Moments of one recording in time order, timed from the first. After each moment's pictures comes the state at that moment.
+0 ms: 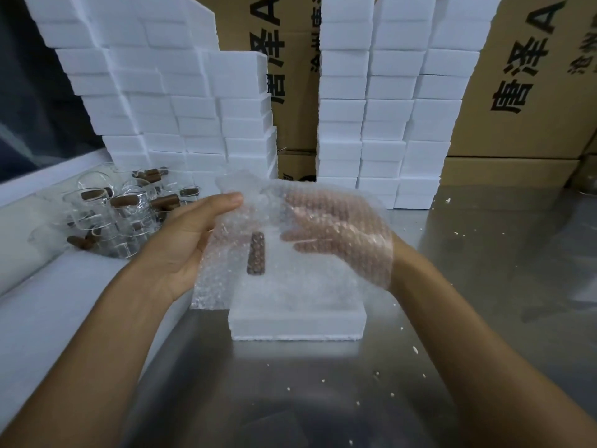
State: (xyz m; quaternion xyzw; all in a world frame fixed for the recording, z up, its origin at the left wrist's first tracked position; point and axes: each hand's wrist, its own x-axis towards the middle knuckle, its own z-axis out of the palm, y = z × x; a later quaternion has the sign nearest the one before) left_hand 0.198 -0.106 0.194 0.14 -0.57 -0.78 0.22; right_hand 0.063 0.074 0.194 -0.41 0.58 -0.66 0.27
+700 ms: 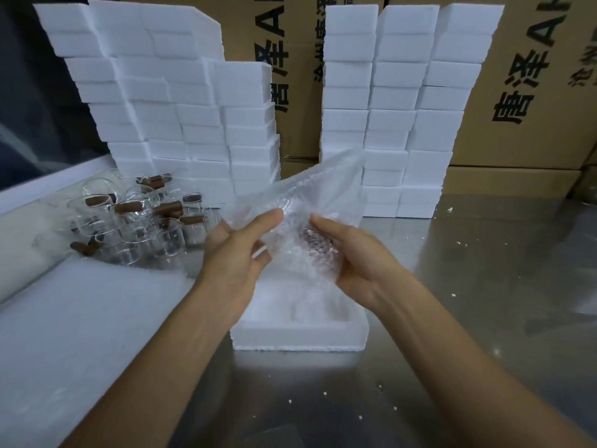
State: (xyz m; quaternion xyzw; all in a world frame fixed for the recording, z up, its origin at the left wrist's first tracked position) left_hand 0.169 -0.058 0.178 0.15 -0.48 -0.80 0.33; right_hand 0.064 0.057 0.178 -0.14 0.46 -0.79 0.38
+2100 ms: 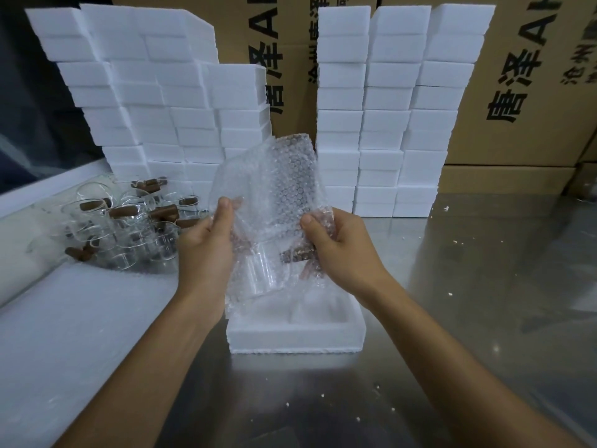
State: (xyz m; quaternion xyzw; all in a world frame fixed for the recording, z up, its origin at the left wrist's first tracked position) left_hand 0.176 -0.071 0.176 0.26 -0.58 -0.64 0.43; right_hand 0.062 0.055 0.170 -0.39 0.69 -0.61 0.04
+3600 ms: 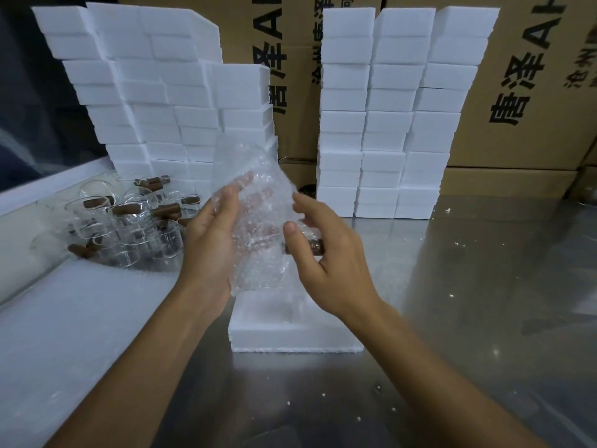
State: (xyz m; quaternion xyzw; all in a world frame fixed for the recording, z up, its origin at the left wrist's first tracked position) left_hand 0.180 -0.065 0.188 0.10 -0.55 -0.73 0.40; right_hand 0.090 0.051 0.160 -0.47 0.69 -0.54 -0.16
